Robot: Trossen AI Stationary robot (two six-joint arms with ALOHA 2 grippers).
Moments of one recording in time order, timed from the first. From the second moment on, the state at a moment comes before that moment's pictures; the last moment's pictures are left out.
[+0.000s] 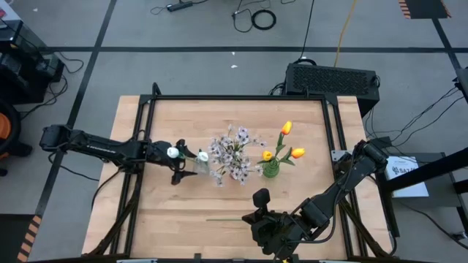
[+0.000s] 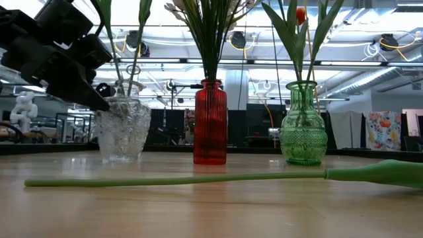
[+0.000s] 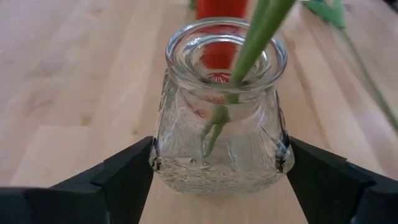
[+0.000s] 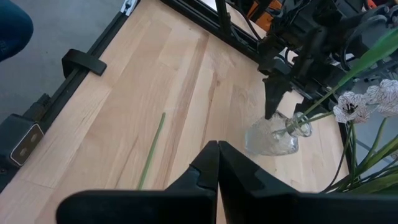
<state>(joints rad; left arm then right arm) -0.02 0.89 0.20 0.13 0.05 -0.05 0.70 1.84 1.68 -0.65 0.67 0.03</state>
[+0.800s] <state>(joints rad) -0.08 0.83 0.21 0.00 0.04 -0.08 0.70 1.84 1.68 -0.65 0.67 0.04</state>
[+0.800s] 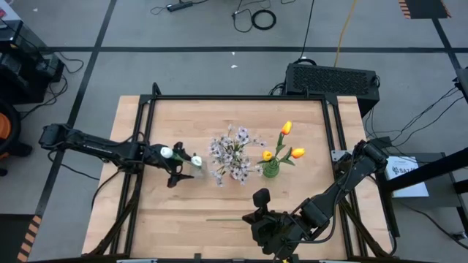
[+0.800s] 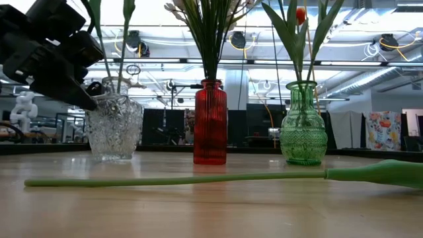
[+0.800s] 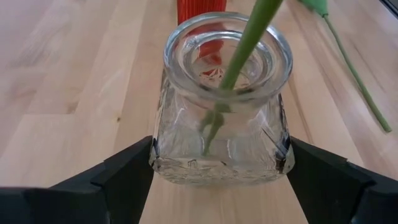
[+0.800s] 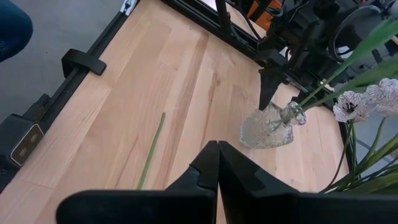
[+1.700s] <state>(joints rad) -0.15 0.75 0.24 -0.11 -0.03 -0.13 0.70 1.84 1.68 -0.66 0.65 0.05</state>
